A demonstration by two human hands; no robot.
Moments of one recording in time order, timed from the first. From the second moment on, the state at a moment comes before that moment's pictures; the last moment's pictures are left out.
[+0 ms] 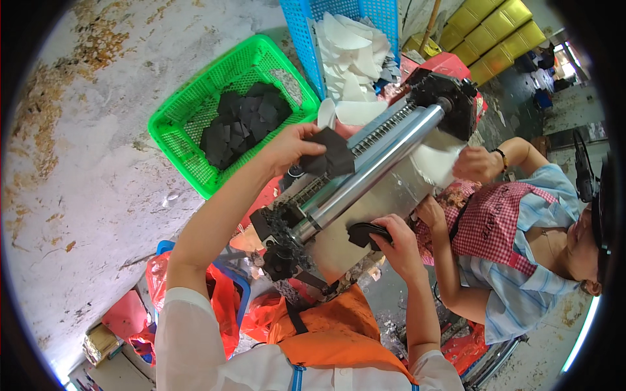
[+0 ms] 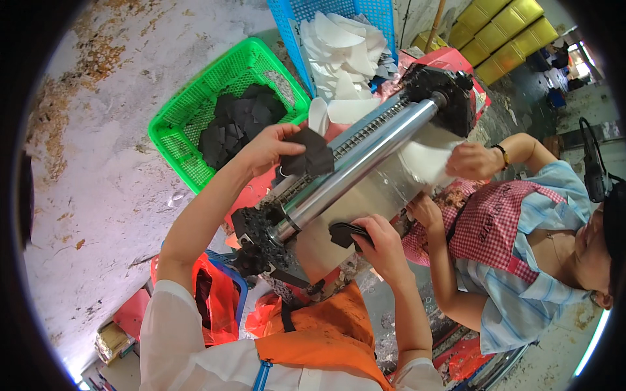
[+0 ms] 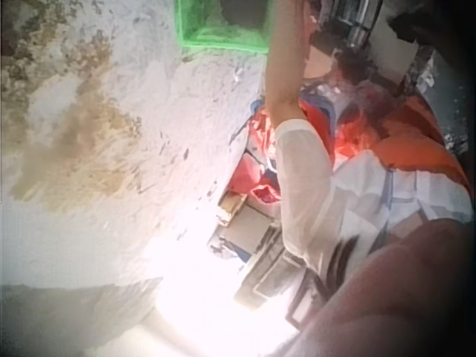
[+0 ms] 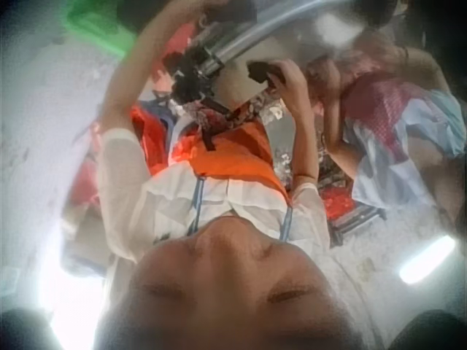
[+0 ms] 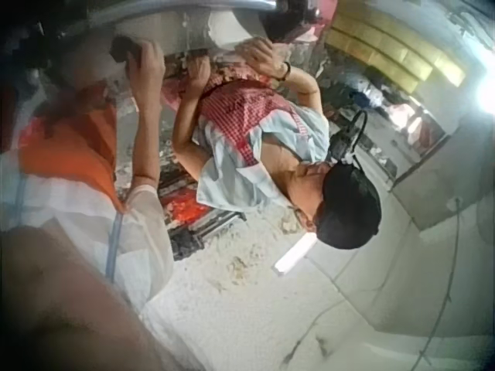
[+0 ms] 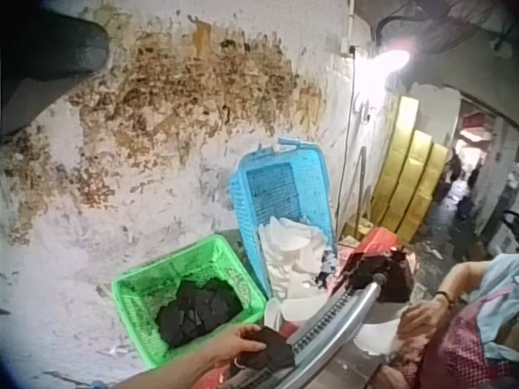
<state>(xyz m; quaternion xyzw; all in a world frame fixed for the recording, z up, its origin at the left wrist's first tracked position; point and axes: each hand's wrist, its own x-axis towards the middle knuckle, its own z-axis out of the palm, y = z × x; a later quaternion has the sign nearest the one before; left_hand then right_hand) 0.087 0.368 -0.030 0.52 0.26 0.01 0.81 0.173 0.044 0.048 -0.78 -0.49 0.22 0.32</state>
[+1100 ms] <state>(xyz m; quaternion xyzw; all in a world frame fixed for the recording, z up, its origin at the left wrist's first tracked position) 0.093 0.333 0.002 0.57 0.21 -0.16 0.78 0.171 0.053 0.044 -0.74 -0.36 0.28 0.49</state>
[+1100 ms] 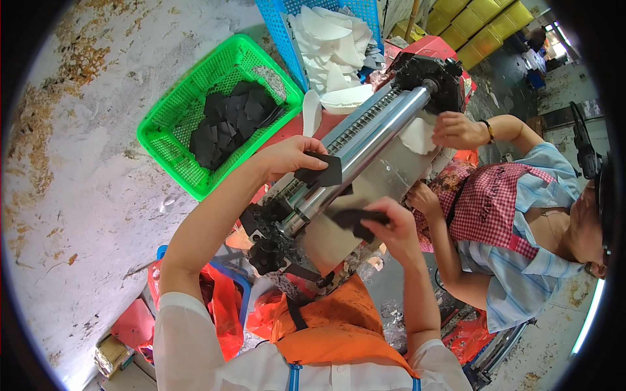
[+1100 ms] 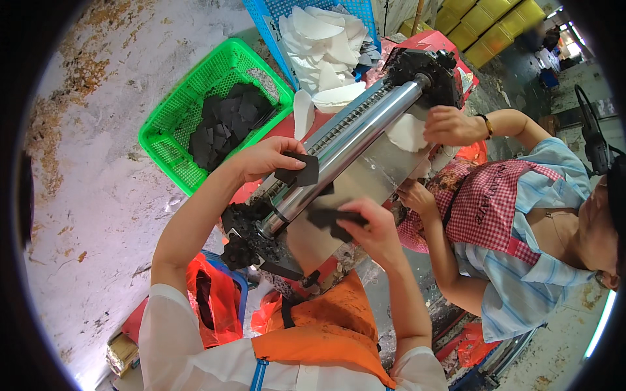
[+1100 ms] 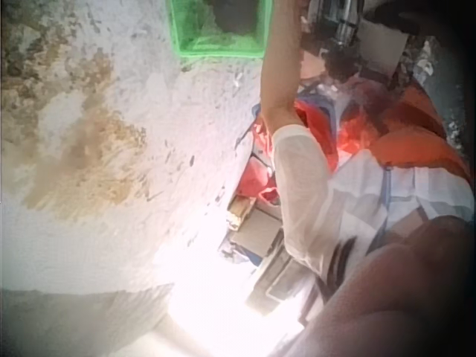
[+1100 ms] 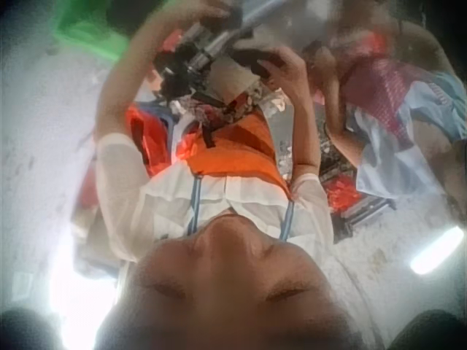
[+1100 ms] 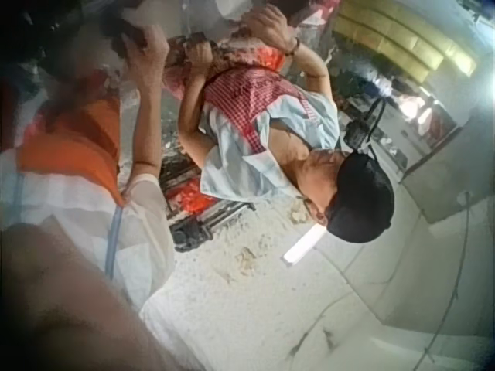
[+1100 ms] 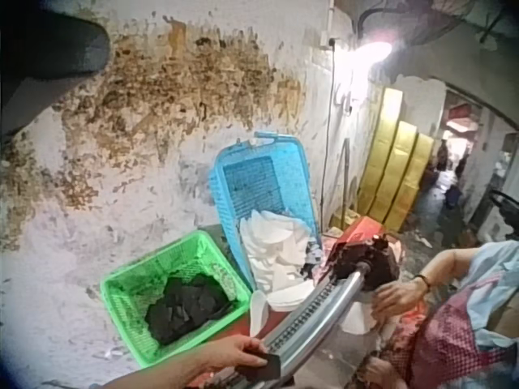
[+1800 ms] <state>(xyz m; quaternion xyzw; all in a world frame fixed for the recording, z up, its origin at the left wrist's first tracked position) 0.090 0.346 0.007 0.40 0.20 -0.03 0.89 0.166 0.071 0.027 -0.75 -0.51 0.00 0.43</state>
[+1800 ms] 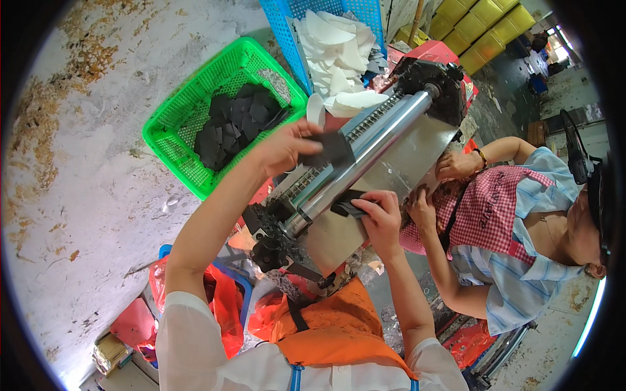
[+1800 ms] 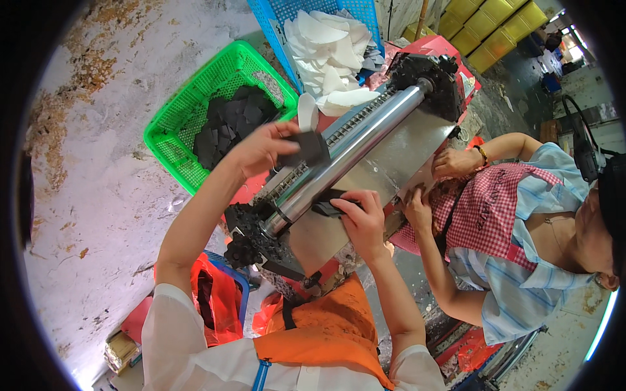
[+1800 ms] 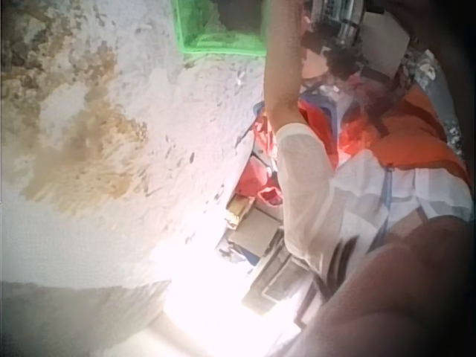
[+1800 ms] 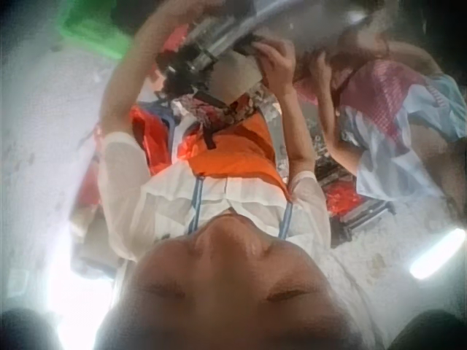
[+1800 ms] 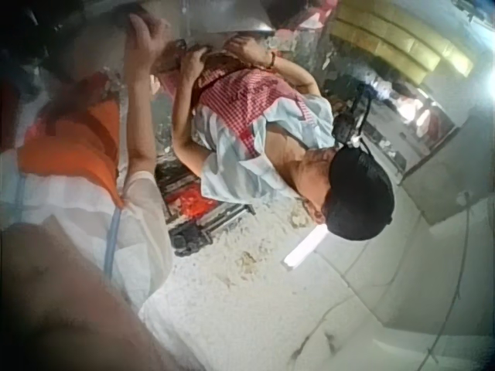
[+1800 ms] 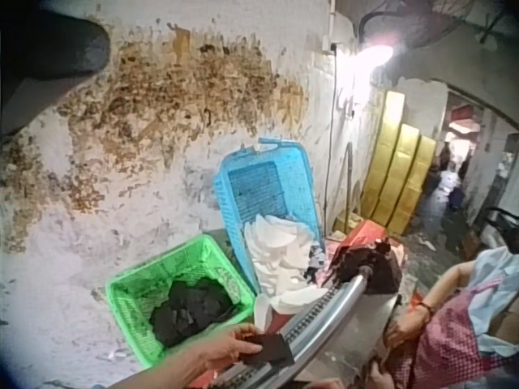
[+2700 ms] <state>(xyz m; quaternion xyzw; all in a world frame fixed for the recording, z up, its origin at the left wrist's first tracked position) 0.105 0.418 -0.159 0.89 0.35 0.02 0.29 0.146 0.048 0.036 -0.80 -0.52 0.07 0.30</state>
